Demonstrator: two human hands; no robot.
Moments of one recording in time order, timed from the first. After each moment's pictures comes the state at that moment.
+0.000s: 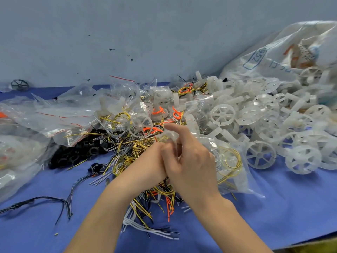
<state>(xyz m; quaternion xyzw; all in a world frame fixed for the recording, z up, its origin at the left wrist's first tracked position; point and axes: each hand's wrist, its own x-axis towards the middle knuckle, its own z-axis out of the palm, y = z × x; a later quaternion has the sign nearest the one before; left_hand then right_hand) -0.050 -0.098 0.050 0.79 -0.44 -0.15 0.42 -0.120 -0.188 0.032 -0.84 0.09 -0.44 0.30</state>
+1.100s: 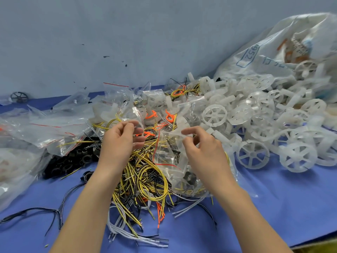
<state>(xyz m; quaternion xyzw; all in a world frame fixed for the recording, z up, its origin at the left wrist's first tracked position) -0.007 -0.105 0.047 0.72 -0.13 0.01 0.68 -0.112 -0.263 0.023 -0.84 0.20 -0.27 0.42</state>
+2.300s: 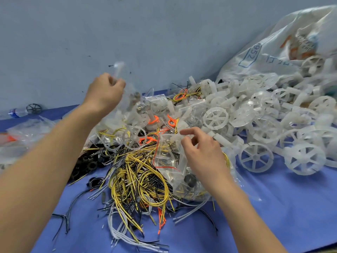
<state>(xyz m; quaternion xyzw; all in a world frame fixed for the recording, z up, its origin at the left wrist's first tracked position) 0.082 -0.117 0.153 0.88 -0.18 0.16 0.41 -0.108 -0.269 0.029 -0.82 0.17 -0.27 0.48</state>
